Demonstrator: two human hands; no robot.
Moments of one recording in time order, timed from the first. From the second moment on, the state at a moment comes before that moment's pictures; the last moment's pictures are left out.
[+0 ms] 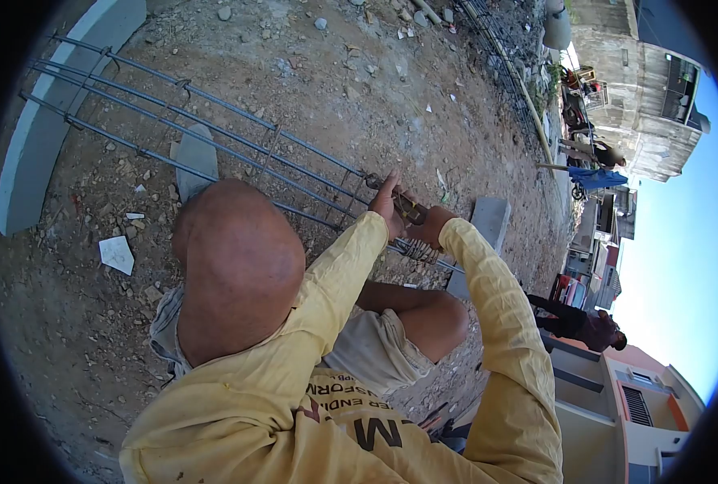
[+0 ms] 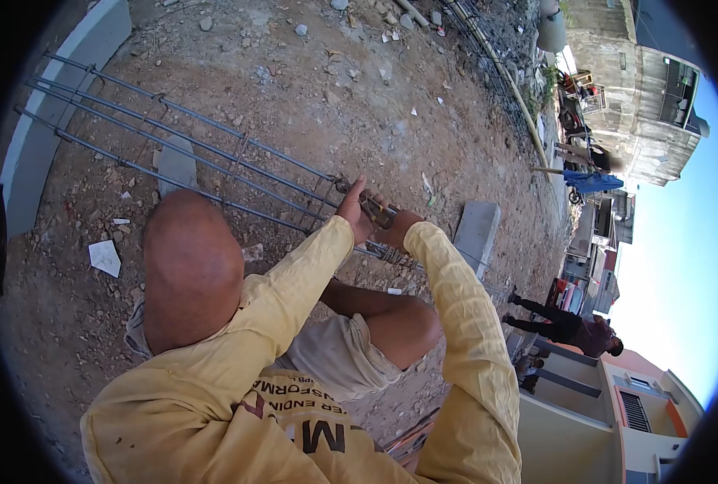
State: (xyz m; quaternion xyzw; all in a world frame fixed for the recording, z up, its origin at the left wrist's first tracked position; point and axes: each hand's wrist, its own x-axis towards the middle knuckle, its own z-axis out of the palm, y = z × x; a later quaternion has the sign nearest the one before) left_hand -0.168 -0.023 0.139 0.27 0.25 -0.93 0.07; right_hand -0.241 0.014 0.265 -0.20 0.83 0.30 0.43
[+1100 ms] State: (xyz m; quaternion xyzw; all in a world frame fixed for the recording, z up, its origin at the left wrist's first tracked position) left_hand -0.161 -0.023 0.152 0.22 0.31 -0.92 0.12; right_hand -0.252 0.015 0.283 0.05 0.76 0.07 0.64
